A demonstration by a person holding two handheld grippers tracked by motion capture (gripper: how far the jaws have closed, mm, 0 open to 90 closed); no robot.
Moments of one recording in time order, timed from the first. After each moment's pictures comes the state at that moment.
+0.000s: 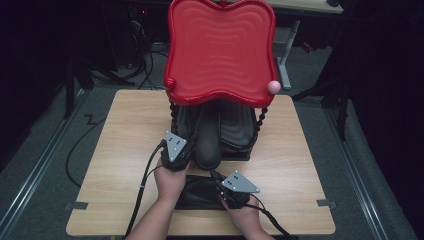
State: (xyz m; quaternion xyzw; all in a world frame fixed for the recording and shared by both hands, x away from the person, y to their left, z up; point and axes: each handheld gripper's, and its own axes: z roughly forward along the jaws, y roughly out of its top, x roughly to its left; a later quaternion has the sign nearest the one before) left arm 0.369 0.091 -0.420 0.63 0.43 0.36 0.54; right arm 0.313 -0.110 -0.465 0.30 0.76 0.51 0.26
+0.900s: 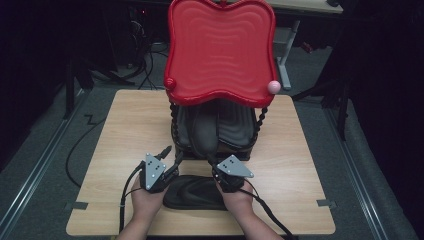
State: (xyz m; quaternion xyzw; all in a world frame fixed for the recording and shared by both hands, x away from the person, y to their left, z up) left arm 0.312 0.143 -0.446 0.65 0.39 0.39 0.52; right arm 0.346 -0.092 -0.449 0.31 0.74 0.52 0.29
